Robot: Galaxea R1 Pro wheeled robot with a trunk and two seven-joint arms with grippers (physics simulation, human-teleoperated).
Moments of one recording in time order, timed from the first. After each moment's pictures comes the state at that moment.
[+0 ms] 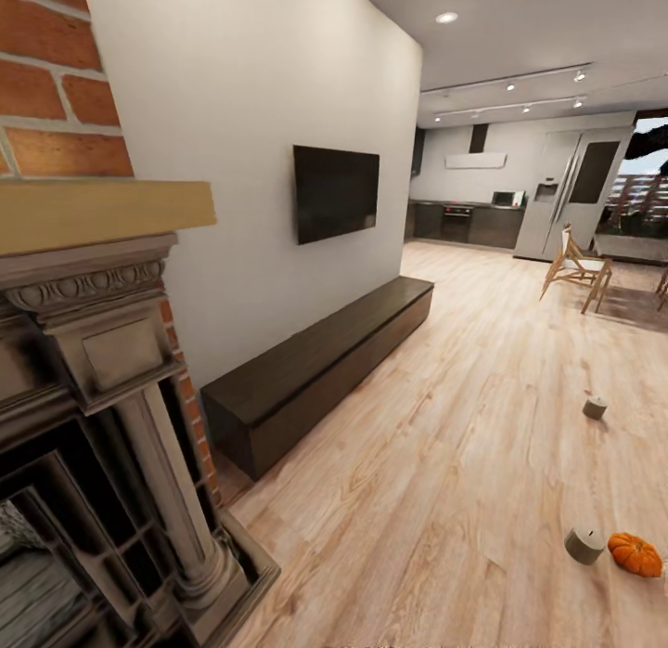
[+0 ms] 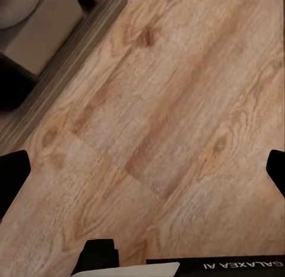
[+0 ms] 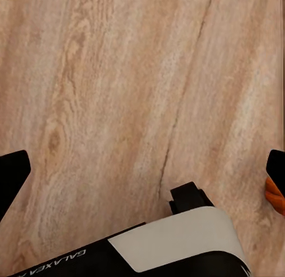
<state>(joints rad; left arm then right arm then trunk) -0.11 -0.13 -0.01 -0.64 -0.07 0.18 0.09 -0.07 0.11 -0.19 -0.64 -0.15 0.19 -0.19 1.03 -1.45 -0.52</state>
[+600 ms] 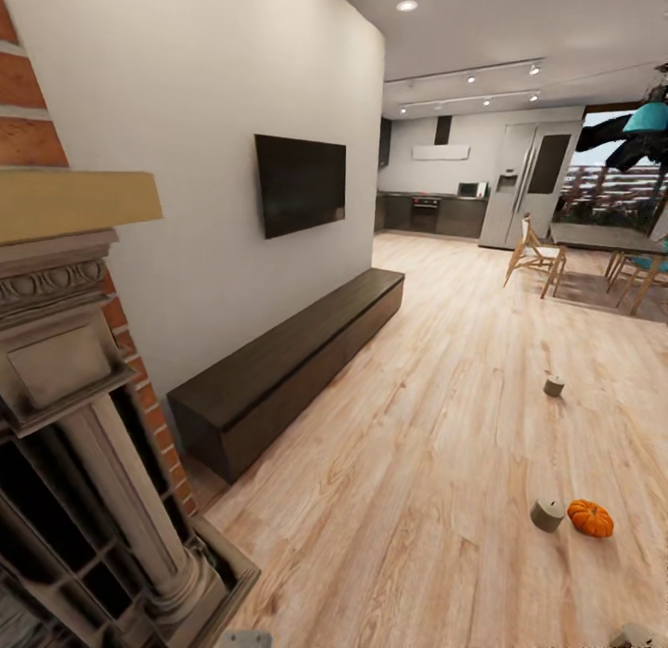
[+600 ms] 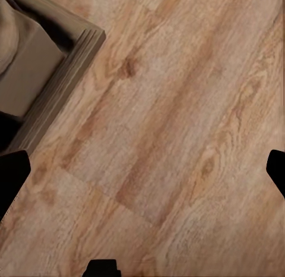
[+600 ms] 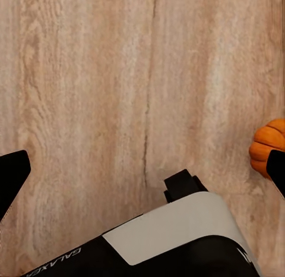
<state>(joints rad) -0.11 -0.13 -0.01 -0.71 -0.07 0.17 0.09 -0.07 0.11 -0.26 -0.59 -0.18 0.13 -0.18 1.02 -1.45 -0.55</state>
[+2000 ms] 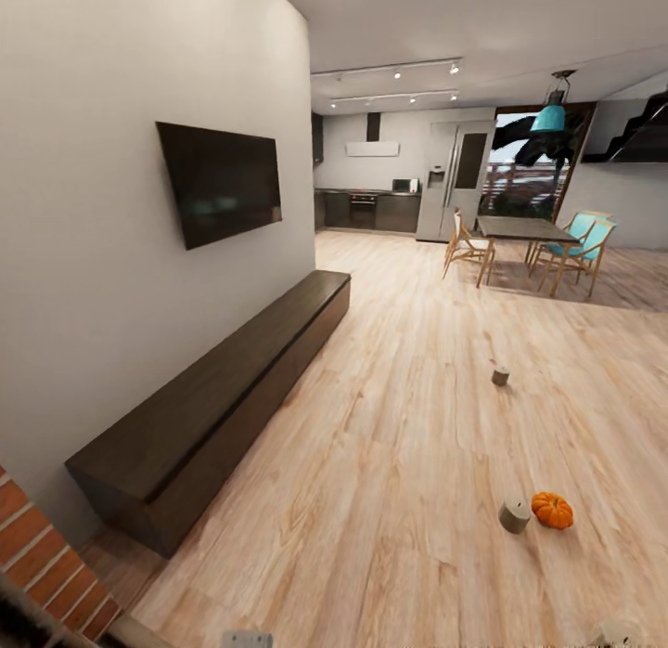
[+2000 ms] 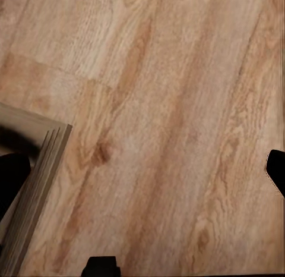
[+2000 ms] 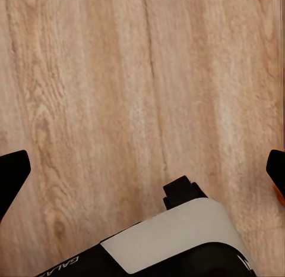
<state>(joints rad) -0.11 -0.13 -0.01 -0.71 -0.07 0.17 0.09 -0.07 0.11 -0.26 -0.57 -0.18 0.07 -0.18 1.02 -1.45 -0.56</state>
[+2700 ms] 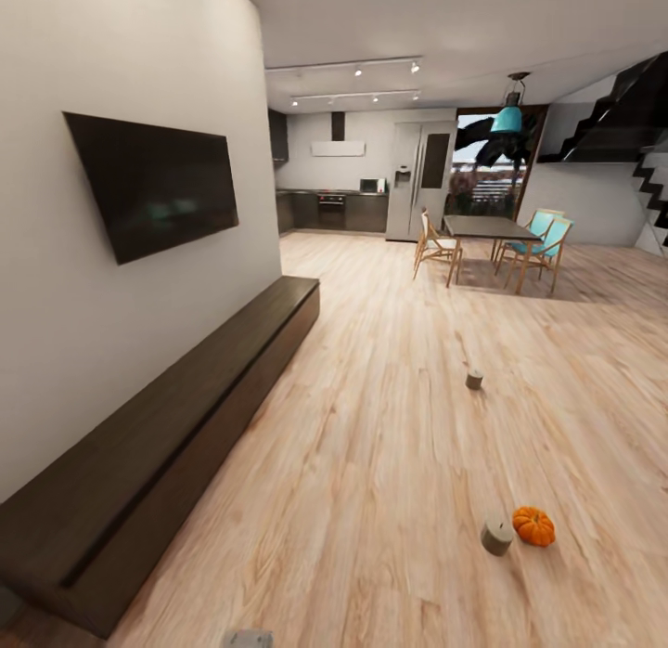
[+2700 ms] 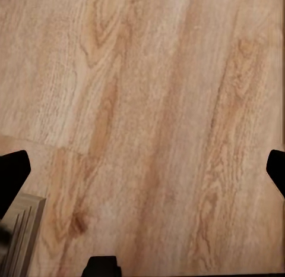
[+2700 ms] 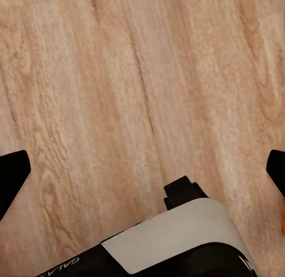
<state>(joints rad) -0.11 -0.13 -0.01 -0.71 -0.08 0.17 0.09 -0.07 0.11 -0.26 -0.57 -0.18 0.07 -0.18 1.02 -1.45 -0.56</state>
